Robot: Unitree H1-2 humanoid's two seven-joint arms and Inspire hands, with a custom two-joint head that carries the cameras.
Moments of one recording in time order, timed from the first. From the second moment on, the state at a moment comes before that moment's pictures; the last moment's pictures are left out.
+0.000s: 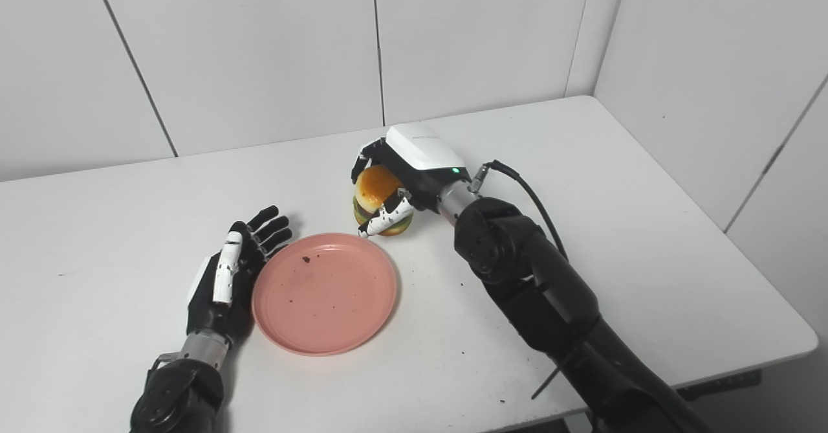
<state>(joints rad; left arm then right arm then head) -0.28 -0.08 -0.04 0.22 -0.17 0.09 -0.17 -0.55 -0.35 0.34 -0.05 -0.68 0.24 0.30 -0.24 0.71</state>
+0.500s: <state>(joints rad) -0.28 -0.10 -0.06 0.23 -0.15 0.06 -0.15 -0.56 -0.30 0.40 -0.04 -0.66 0.17 0.32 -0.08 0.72</state>
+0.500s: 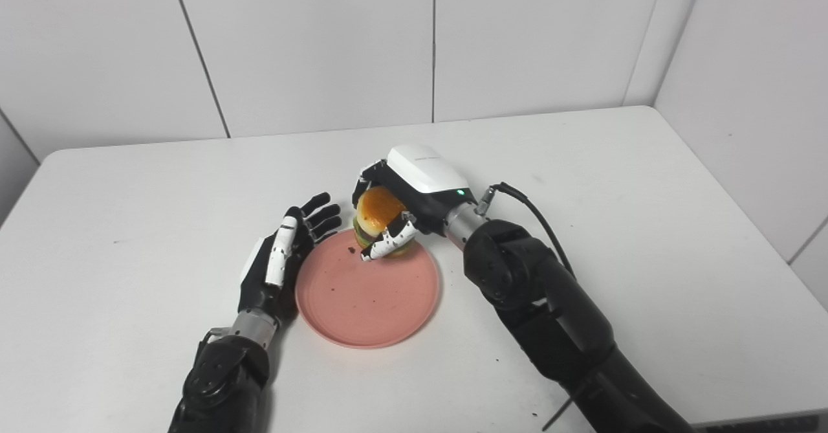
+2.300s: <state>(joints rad) -0.28 -0.14 -0.08 0.26 -0.13 0.02 -0.13 -0.47 -0.38 0.45 -0.10 -0.70 -0.04 0.52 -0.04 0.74</state>
